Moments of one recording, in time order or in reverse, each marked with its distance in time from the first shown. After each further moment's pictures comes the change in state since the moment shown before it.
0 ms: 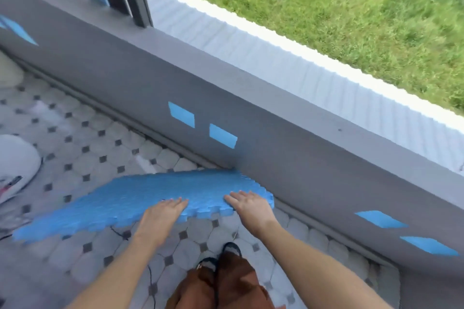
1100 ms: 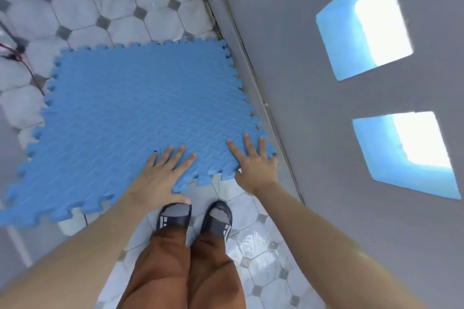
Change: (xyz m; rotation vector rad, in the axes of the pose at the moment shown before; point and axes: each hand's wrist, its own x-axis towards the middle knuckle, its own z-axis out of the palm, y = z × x) left_hand 0.199 -0.167 0.383 -0.290 -0.063 -0.277; right_hand 0.358 0.013 0.307 -0.234 -0.423 -0.161
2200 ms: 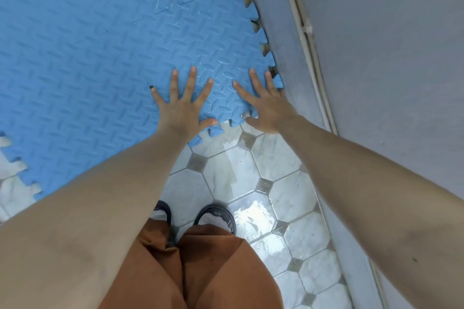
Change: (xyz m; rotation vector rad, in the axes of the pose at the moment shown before) left_hand 0.251 0.001 0.174 0.026 0.078 -0.337; right_hand 0.229 0.097 0.166 0.004 -0.016 -0.198
